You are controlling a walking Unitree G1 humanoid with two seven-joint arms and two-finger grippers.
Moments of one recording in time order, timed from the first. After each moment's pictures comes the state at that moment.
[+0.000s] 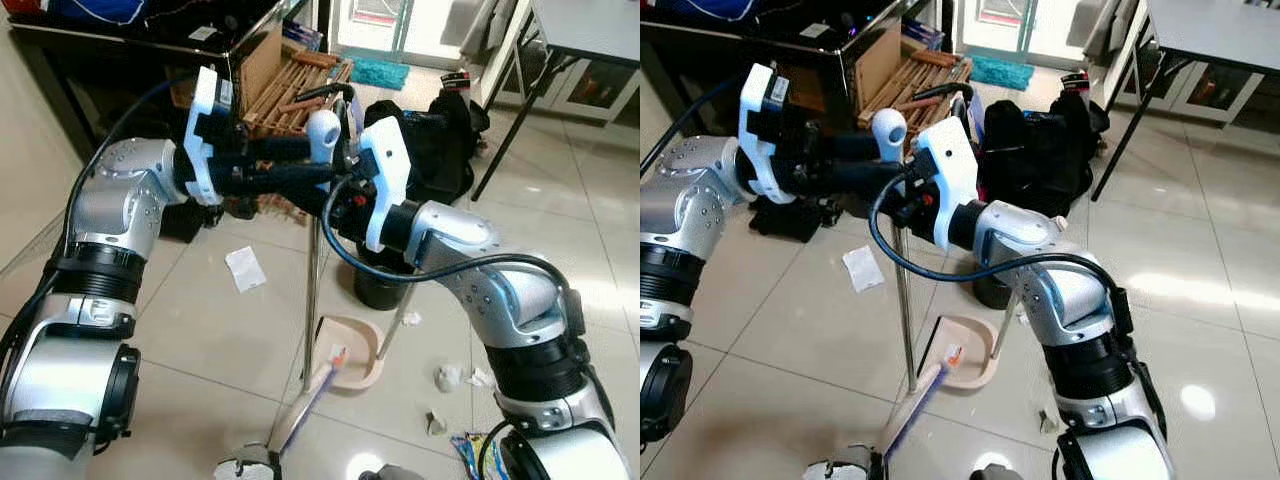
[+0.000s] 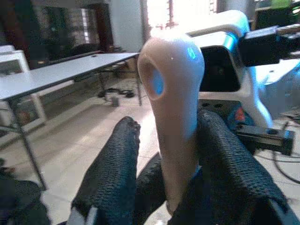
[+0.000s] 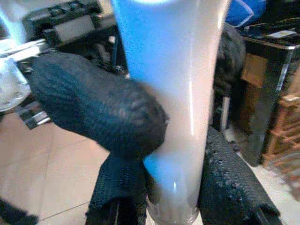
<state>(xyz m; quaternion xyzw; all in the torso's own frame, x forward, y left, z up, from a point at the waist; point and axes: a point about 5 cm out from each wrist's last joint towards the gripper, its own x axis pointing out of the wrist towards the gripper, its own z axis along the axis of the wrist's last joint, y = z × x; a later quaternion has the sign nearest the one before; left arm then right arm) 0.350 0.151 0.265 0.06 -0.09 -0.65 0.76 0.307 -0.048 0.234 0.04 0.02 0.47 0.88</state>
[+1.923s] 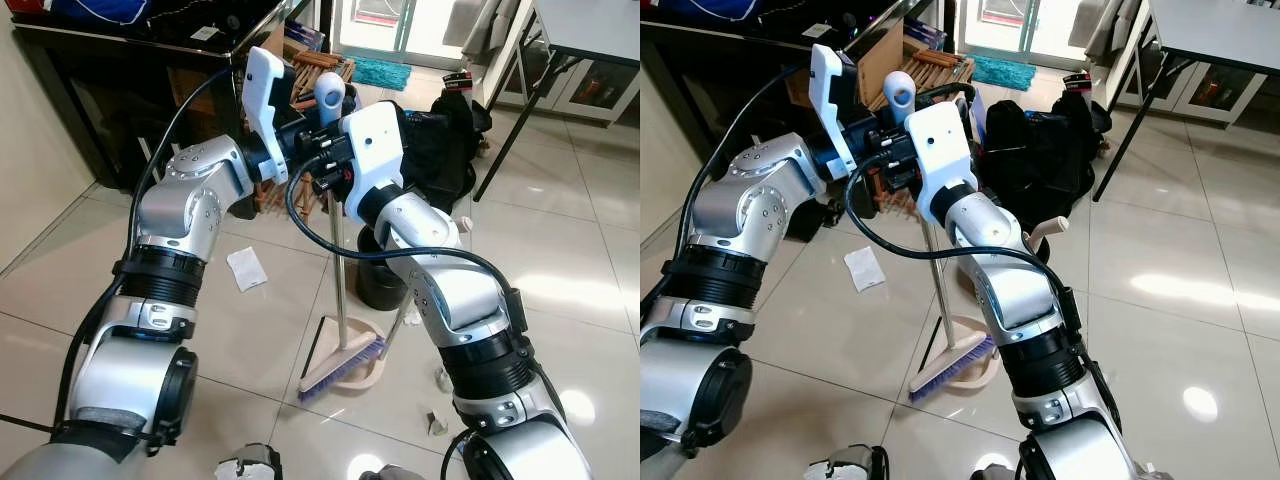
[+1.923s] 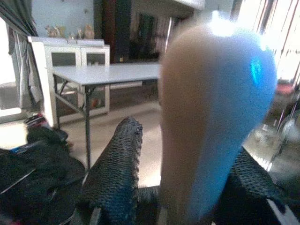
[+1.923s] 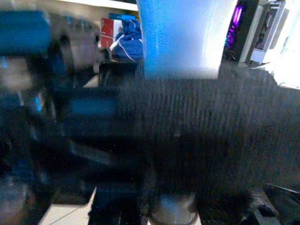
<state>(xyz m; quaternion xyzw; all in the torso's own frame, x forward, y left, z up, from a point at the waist) 0.367 0.098 0.265 -0.02 -0.07 -0.50 0.86 0.328 -0.033 0.235 -0.04 -0.08 0.28 0.96</state>
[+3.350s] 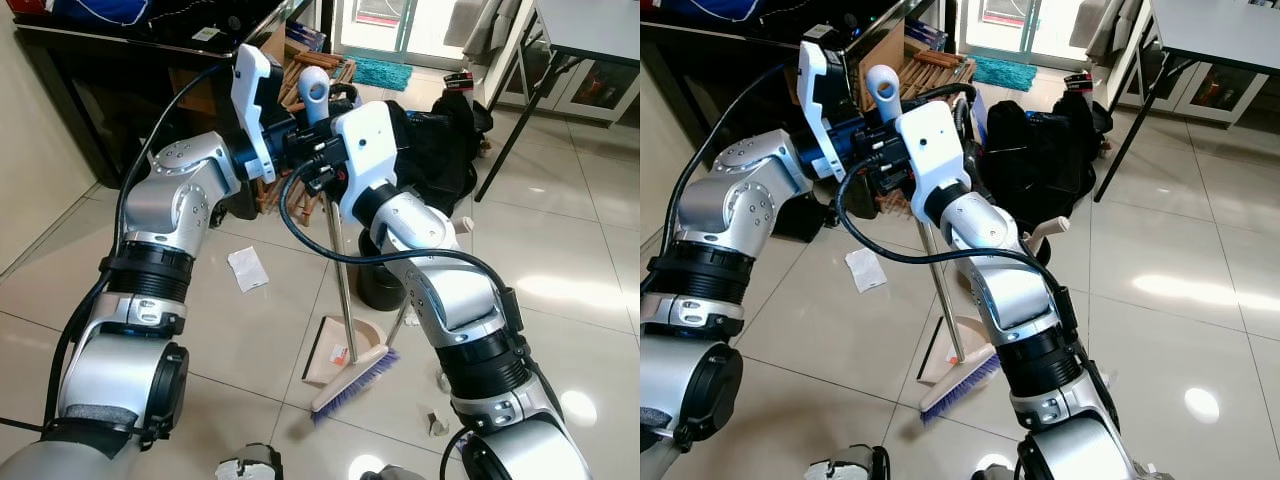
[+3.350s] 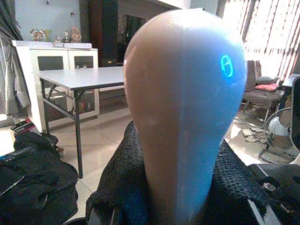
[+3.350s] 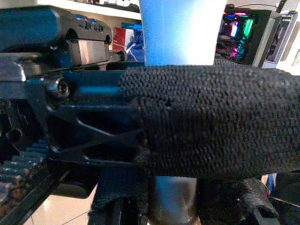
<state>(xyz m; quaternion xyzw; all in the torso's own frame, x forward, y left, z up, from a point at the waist) 0.367 0.107 0.270 -0.04 -0.08 -0.53 0.84 0.327 -0.031 0.237 -0.05 -0.10 0.30 0.95</state>
